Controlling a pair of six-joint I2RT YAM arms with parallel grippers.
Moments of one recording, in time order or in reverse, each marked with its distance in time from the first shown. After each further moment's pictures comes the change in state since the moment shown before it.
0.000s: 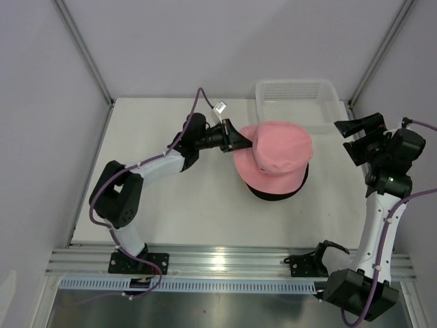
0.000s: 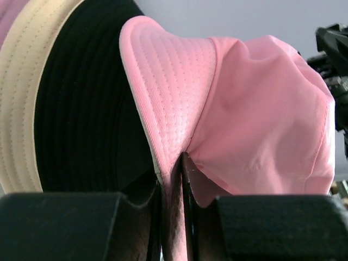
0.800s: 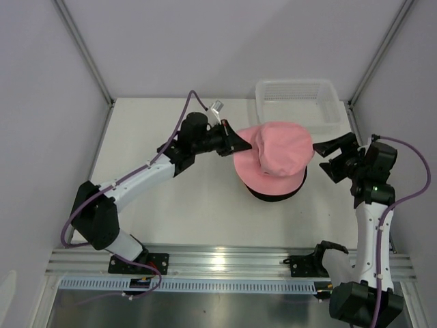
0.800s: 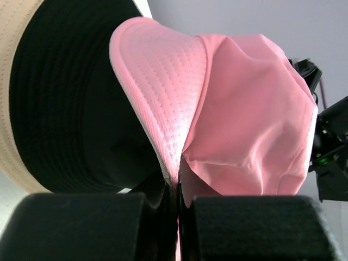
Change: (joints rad) left arm -0.098 -0.215 0.060 -0.394 -0.248 0.005; right arm 0.128 -0.077 -0.187 -0.065 -0.025 0.017
